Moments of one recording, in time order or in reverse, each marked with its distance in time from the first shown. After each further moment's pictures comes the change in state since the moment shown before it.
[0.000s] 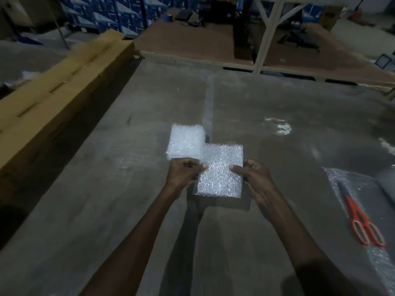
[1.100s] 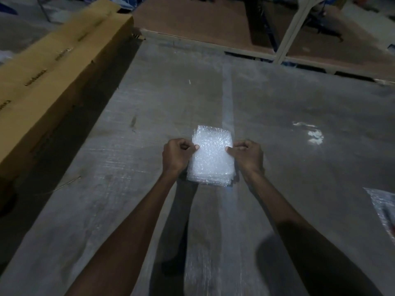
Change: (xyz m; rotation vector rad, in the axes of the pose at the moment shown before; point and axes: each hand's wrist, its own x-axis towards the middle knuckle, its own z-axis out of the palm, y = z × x) left_hand 0.166 0.007 -0.086 0.453 0.203 0.181; right_hand 0.161 0.006 0.121 -0.498 0.390 -0.103
